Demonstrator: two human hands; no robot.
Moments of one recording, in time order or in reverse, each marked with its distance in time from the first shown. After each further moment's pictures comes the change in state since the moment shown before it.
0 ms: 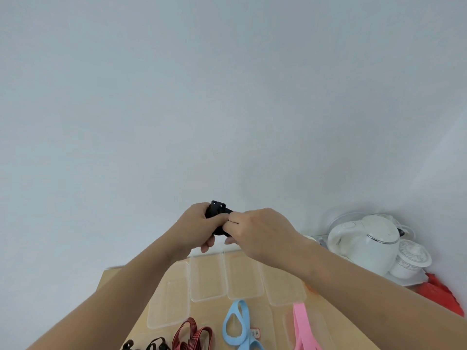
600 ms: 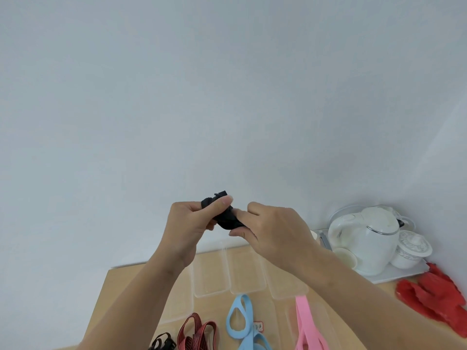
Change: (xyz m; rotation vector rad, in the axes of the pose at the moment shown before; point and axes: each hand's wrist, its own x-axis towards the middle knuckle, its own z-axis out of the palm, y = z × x) left_hand -0.028 0.004 0.012 -0.406 0.267 0.203; right_hand -0.027 -0.007 -0.004 0.097 0.302 0.238
